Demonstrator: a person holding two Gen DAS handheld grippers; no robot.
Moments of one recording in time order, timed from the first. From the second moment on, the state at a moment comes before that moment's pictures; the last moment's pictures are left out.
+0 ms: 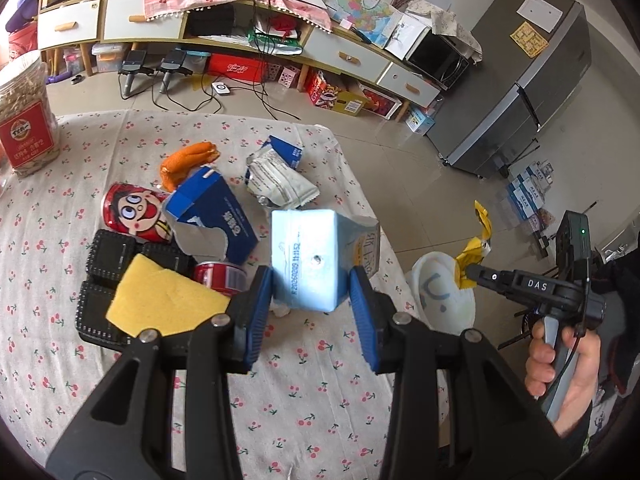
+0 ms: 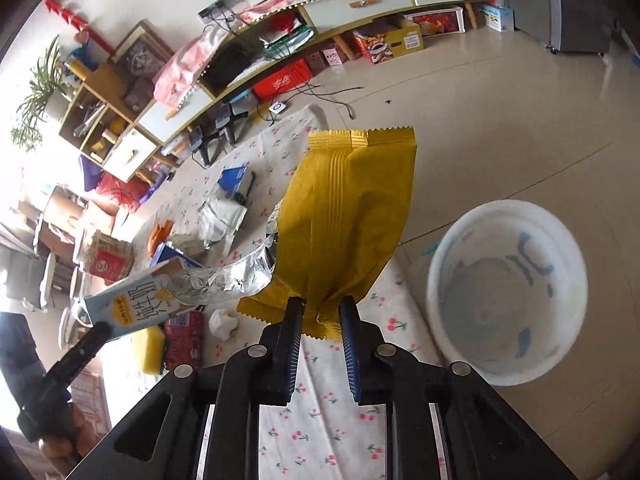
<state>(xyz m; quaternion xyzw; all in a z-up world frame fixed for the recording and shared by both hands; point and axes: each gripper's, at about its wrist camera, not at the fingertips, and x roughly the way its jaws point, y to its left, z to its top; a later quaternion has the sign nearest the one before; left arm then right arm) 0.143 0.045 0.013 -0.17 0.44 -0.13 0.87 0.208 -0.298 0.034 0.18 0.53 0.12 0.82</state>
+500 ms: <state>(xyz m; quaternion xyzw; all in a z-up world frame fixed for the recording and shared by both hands) 0.173 -0.150 -0.025 -0.09 0.47 -0.22 0.85 0.224 -0.421 -0.047 0.15 0.63 0.01 0.77</state>
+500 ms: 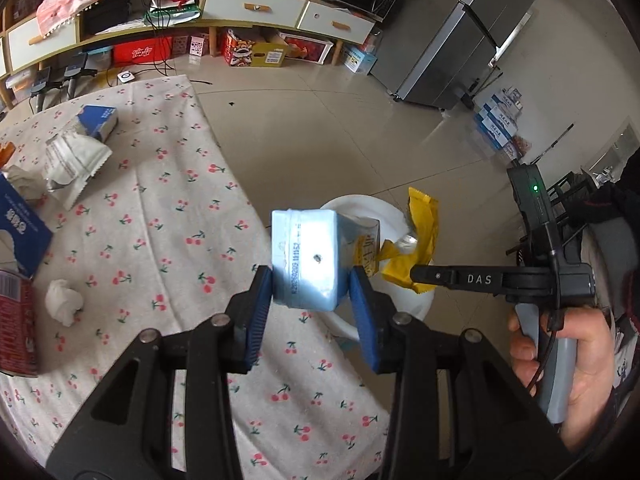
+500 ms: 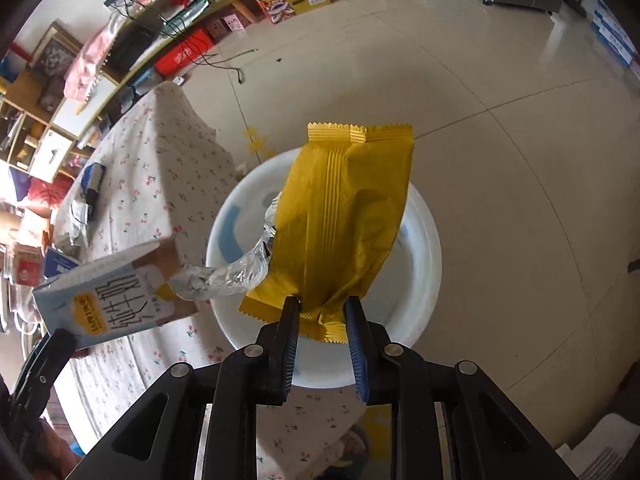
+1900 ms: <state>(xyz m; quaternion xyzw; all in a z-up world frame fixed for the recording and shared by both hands) 0.170 -0.003 0.008 -0.03 0.48 -0.05 0.87 0.237 -0.360 -0.004 0.19 0.56 0.02 0.80</state>
